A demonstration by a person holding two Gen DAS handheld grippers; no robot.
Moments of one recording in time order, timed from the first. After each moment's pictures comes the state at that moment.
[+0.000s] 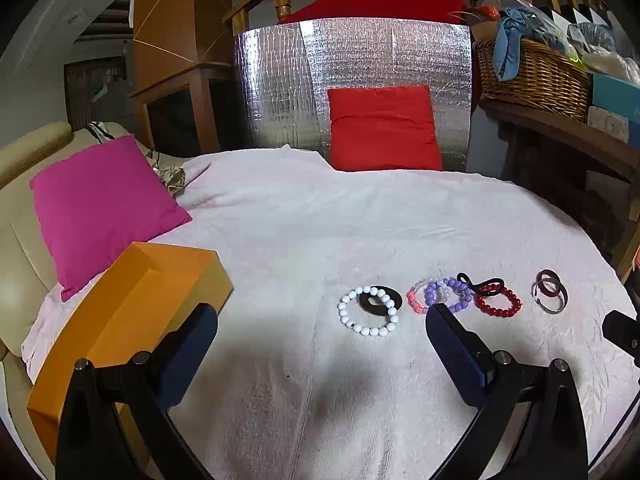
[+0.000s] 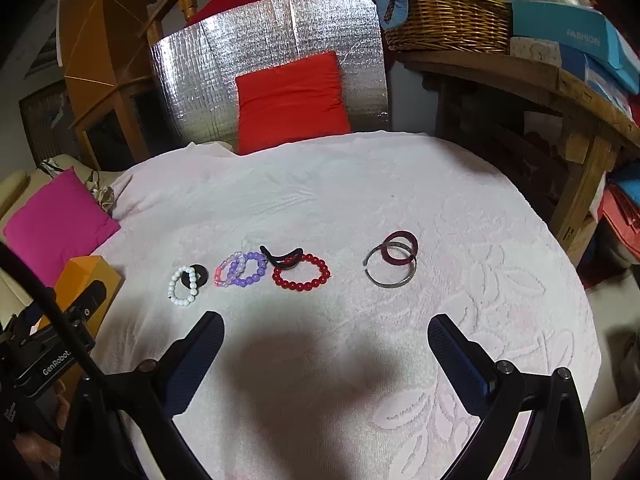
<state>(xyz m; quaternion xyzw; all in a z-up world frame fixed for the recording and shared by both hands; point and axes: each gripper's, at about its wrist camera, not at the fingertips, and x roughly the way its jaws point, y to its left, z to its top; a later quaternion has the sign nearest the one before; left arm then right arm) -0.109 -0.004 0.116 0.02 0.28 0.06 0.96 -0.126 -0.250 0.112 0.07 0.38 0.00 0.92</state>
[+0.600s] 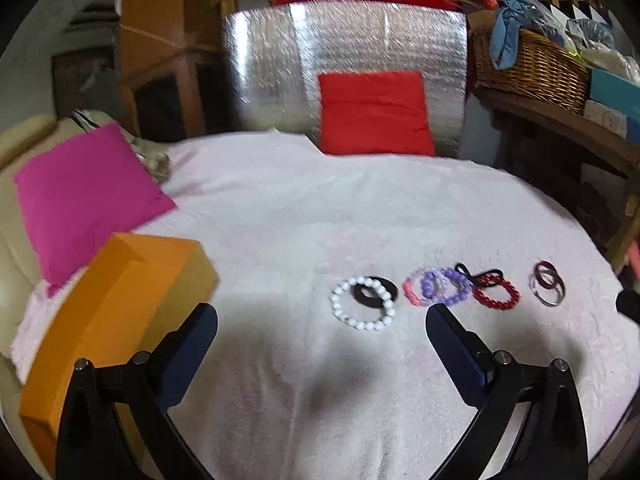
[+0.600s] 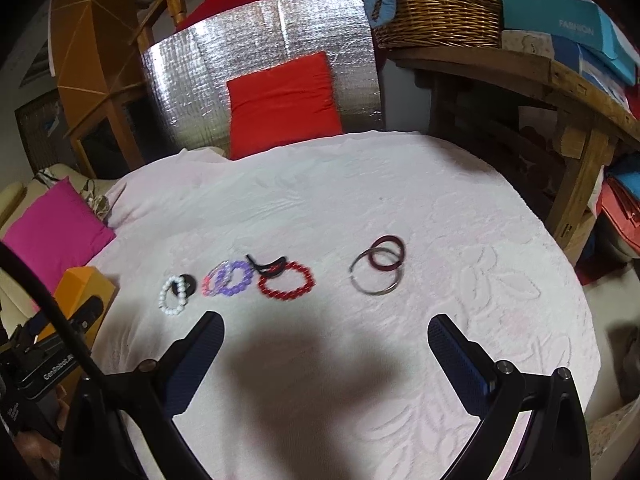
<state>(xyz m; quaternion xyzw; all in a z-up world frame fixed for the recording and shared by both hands) -0.084 0.005 0.104 0.00 0.32 0.02 0.95 -0.116 -0.278 0.110 0.09 0.37 -0.01 0.92</state>
